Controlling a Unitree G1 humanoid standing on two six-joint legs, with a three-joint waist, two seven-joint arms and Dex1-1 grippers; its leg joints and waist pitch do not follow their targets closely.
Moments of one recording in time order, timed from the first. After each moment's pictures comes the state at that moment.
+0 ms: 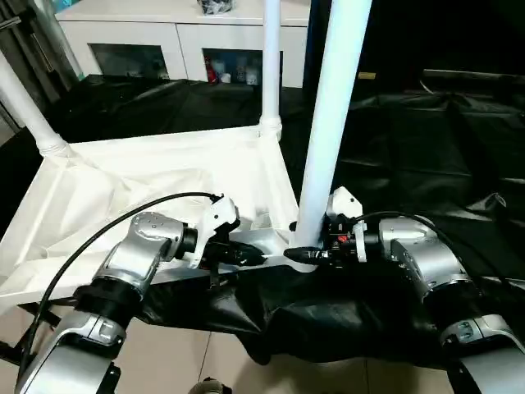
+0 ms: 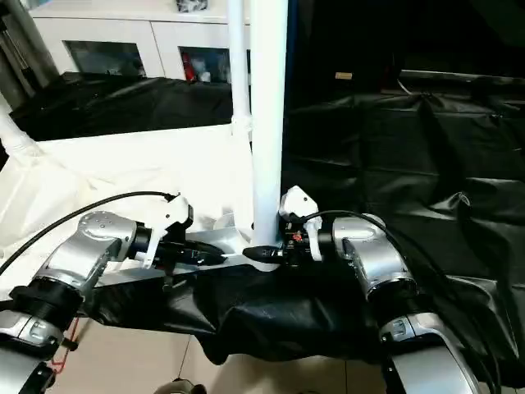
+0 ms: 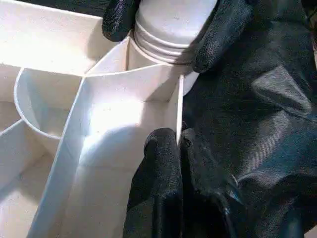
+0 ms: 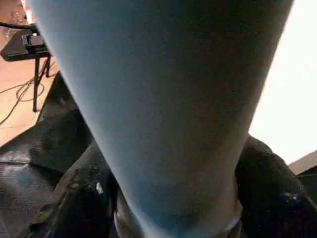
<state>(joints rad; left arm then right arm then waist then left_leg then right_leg) -0.56 0.36 -0.24 0.54 -0.07 0.22 -1.30 -0.57 -0.31 0.19 0.62 0.12 0.12 1.24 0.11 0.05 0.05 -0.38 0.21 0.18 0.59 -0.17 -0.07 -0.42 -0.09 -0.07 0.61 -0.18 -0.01</state>
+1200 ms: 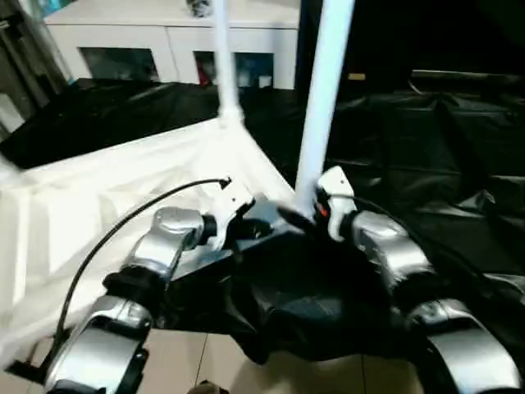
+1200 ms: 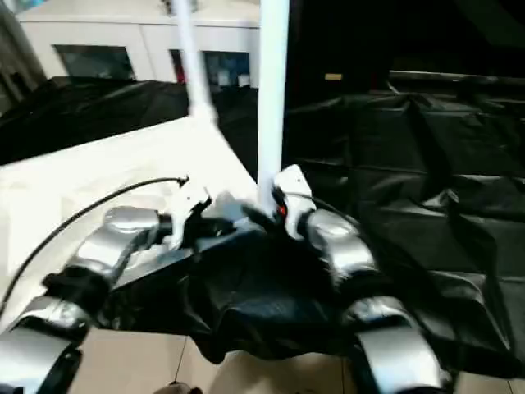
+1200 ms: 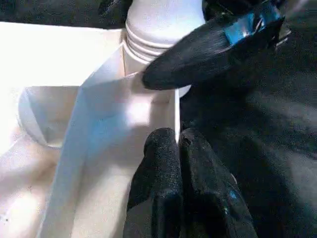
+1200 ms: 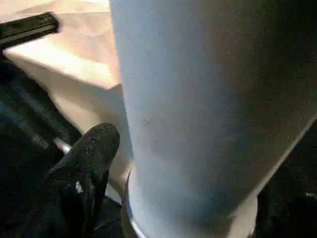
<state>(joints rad) -0.64 0.27 -0.21 0.69 -0.02 0.16 -1.10 -0.65 -0.20 0.10 0.83 0.05 -0.01 0.89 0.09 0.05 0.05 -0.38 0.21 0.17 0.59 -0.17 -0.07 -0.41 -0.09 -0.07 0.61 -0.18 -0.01</state>
